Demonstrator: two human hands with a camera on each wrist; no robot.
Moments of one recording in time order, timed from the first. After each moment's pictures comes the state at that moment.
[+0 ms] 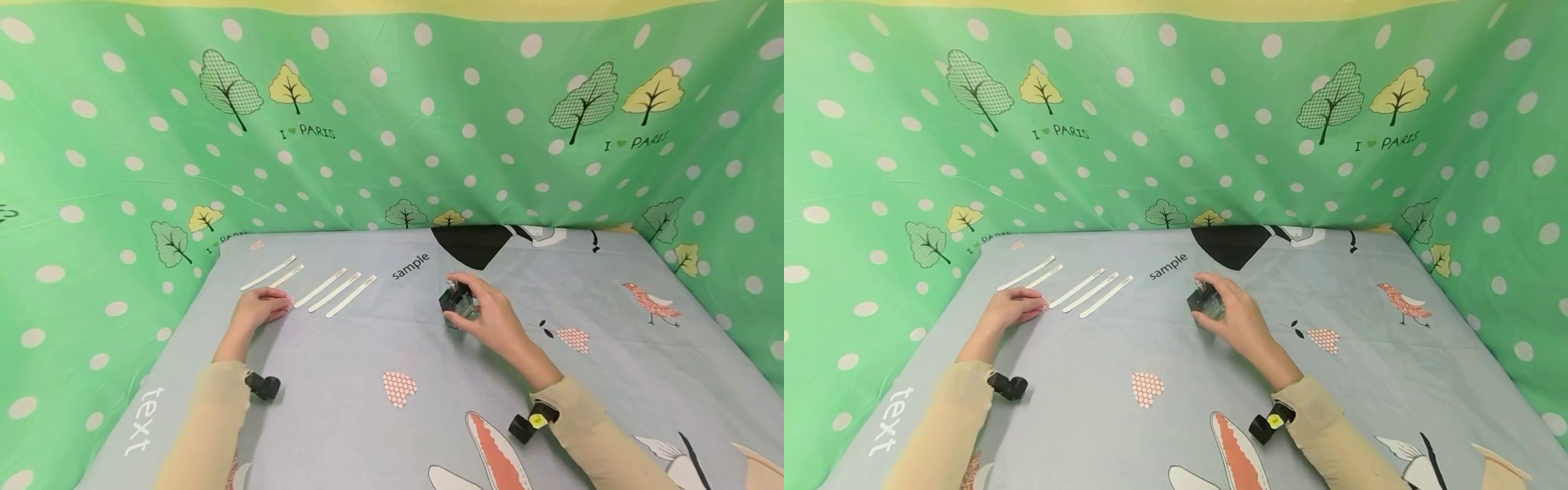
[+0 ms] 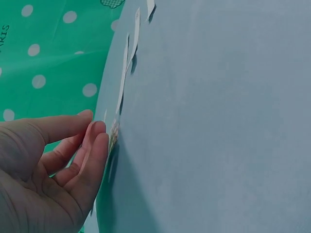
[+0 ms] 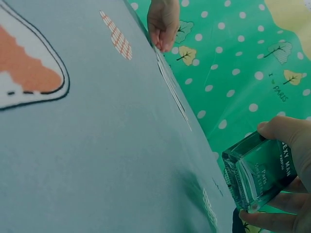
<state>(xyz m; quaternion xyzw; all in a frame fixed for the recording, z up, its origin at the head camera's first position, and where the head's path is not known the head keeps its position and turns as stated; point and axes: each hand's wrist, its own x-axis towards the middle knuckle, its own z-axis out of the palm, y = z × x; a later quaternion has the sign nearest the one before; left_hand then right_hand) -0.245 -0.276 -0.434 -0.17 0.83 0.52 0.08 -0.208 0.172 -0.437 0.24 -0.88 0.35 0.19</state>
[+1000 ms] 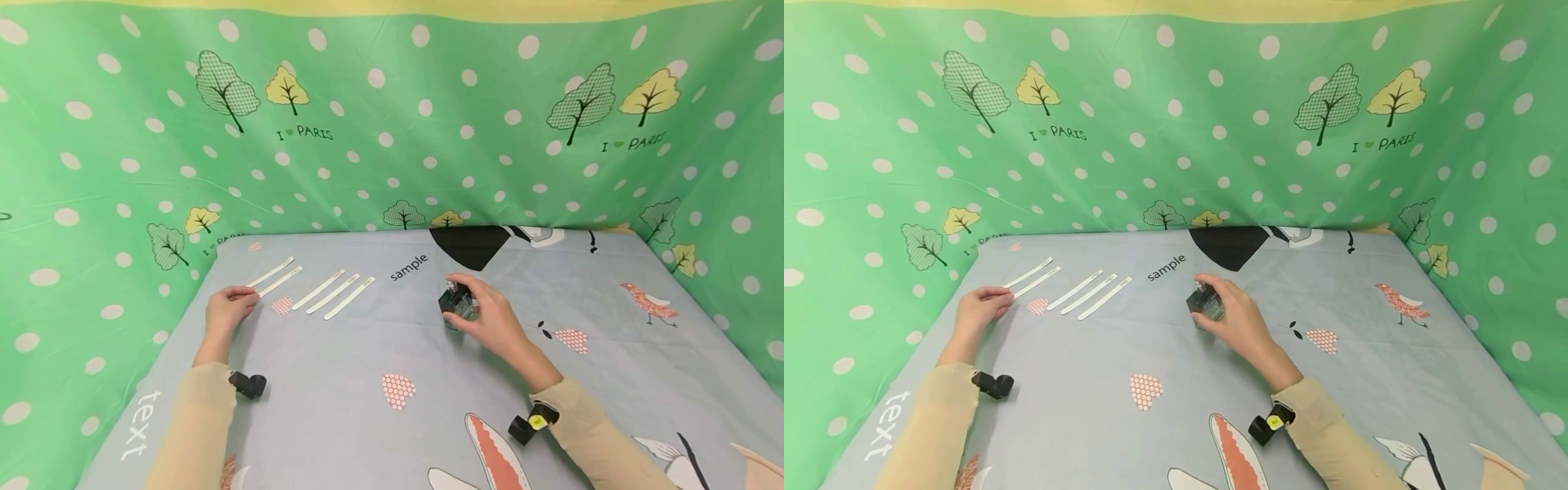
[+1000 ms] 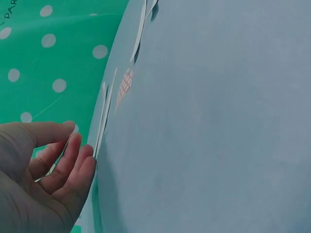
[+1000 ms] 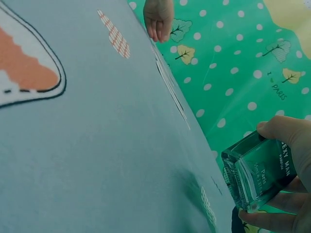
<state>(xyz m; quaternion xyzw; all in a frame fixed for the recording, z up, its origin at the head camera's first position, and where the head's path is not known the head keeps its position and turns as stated) -0.244 -0.311 -0.434 -0.23 0.85 0.47 -0.03 -0.207 0.173 -0.437 0.24 -0.89 0.36 0.18</state>
